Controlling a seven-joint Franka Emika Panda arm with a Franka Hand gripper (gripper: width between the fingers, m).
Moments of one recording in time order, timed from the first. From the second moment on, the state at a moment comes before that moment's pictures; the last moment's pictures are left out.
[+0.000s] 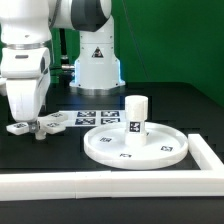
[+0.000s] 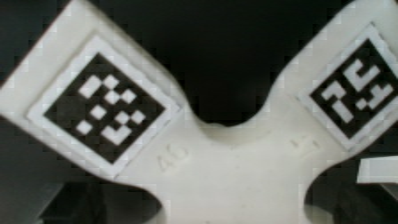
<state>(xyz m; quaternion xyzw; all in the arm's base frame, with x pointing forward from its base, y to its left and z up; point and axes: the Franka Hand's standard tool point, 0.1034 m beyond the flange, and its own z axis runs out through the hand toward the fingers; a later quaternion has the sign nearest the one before) 0.440 -0.150 0.033 -0.72 -0.69 0.04 0.05</state>
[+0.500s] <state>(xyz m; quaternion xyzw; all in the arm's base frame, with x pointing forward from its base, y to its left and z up) 0.438 -0.151 0.032 -0.72 -0.69 0.05 0.05</state>
